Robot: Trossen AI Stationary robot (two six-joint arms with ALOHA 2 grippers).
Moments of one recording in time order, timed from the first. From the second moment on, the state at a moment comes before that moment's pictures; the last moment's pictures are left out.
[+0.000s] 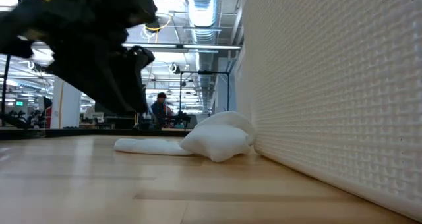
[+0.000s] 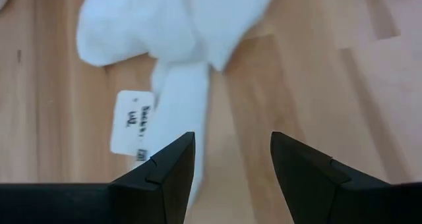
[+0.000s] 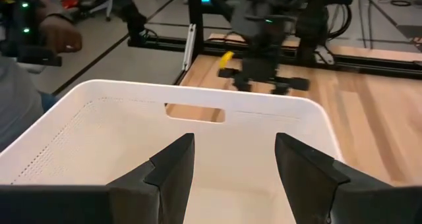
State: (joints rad) left arm -0.43 1.60 0.90 -0.24 -0.26 -0.11; right arm 0.61 0.88 0.88 -0.35 0.32 0.16
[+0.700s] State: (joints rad) left arm -0.34 1.60 0.81 -0.04 -0.18 -0.06; right arm 0.73 1.08 0.88 -0.10 0.32 0.08
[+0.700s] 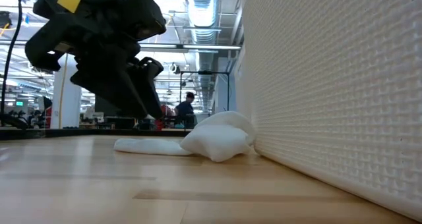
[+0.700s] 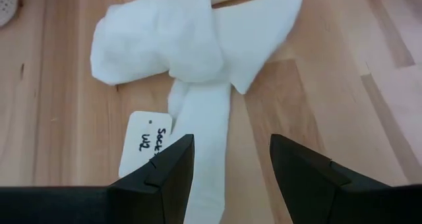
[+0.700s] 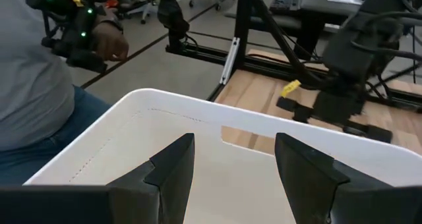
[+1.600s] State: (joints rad) left arm -0.26 1.61 0.67 0.15 -0.03 -0.04; right arm 0.79 1.22 0.88 0.07 0.32 0.05
